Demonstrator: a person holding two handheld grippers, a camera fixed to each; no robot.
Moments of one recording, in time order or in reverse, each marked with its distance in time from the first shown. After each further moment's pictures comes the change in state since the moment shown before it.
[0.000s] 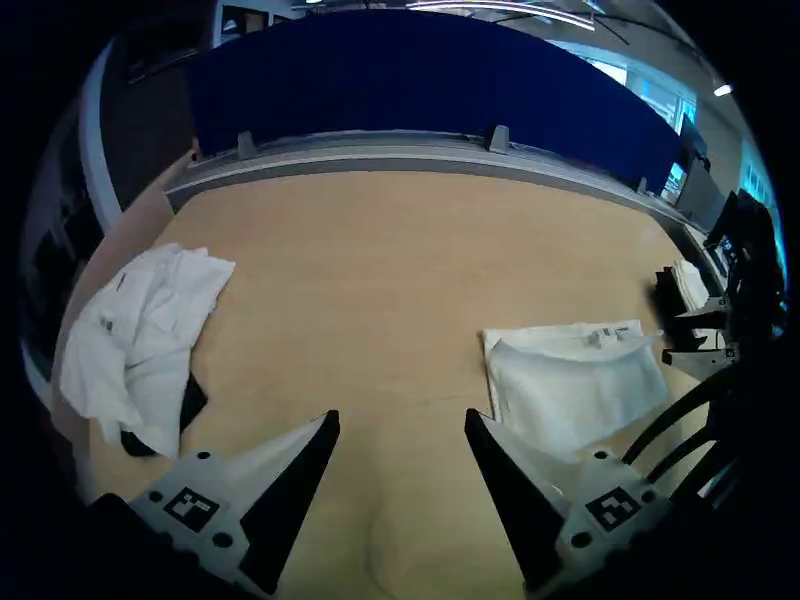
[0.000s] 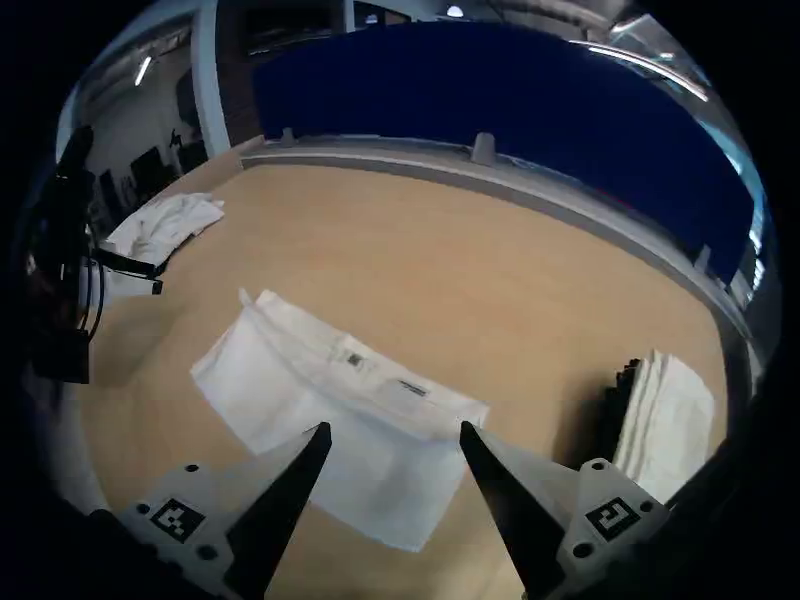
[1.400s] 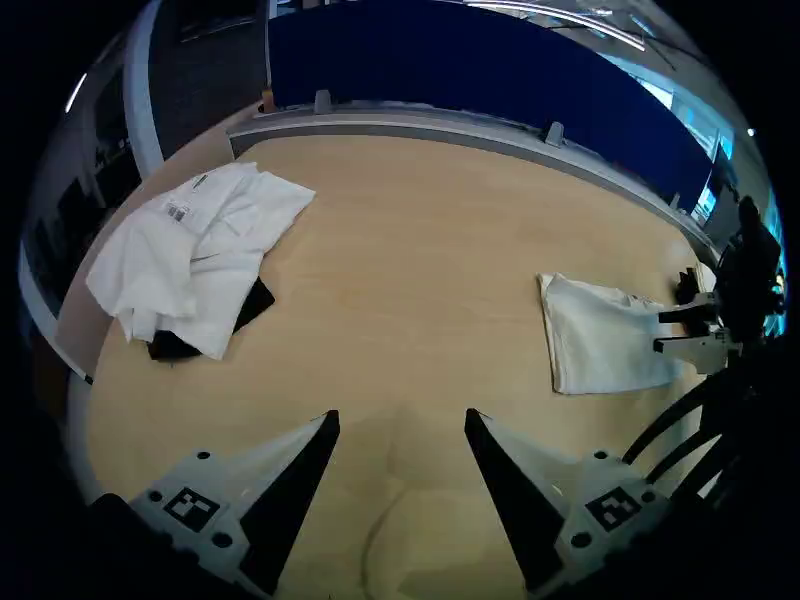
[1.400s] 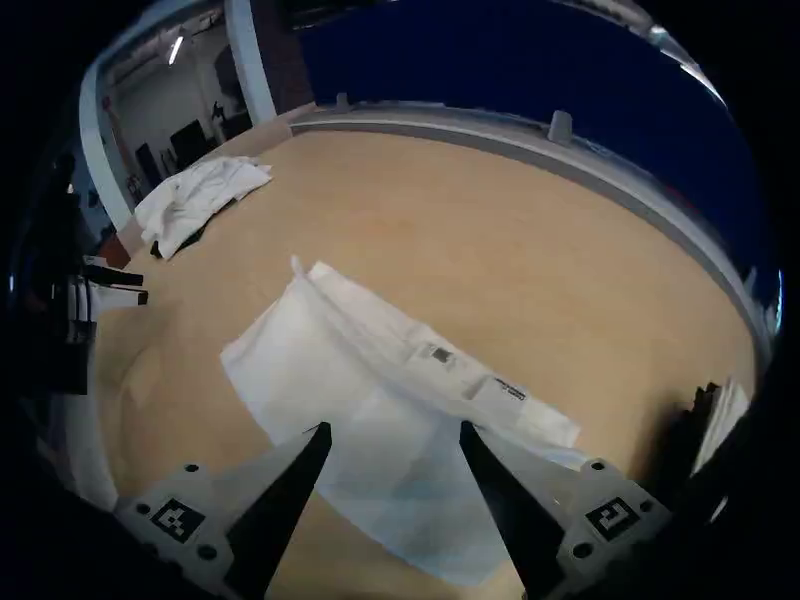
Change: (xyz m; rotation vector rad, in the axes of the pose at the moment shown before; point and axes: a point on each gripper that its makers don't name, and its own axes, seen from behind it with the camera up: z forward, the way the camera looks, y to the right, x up) left arm -0.077 -0.050 -0.035 0.095 -0.045 -0.133; right arm -0.010 -0.051 0.038 0.144 -0.082 -0.059
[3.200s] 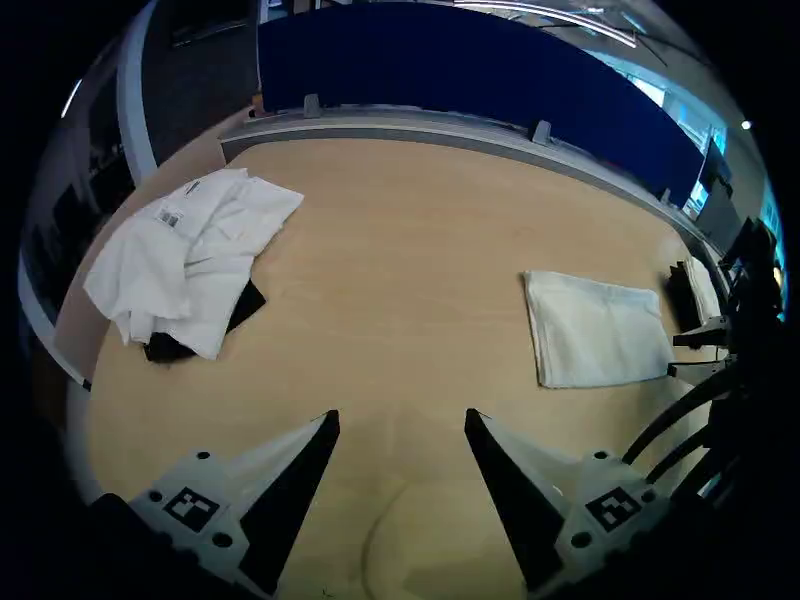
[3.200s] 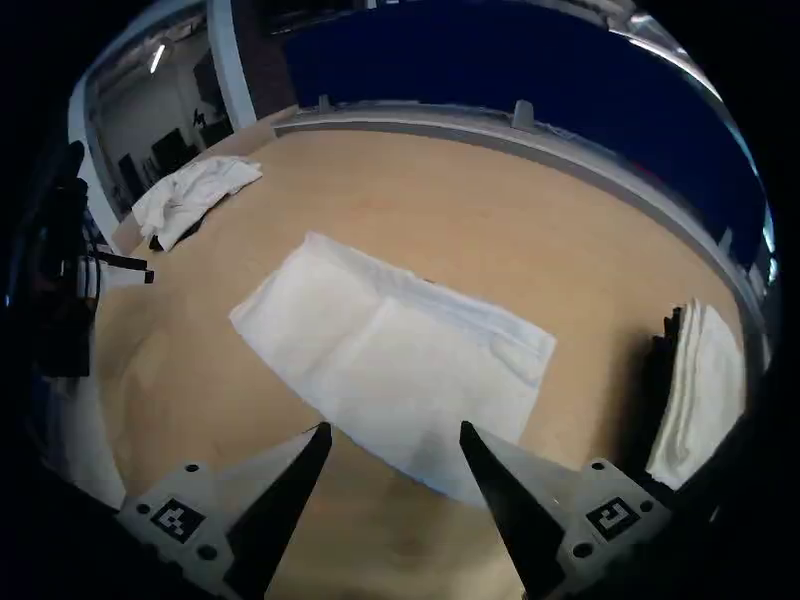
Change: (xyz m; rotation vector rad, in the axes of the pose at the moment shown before) left arm -0.002 0.012 -0.010 -0.025 0.006 0.021; right arm -0.054 0.002 -0.044 -0.062 -0.003 0.055
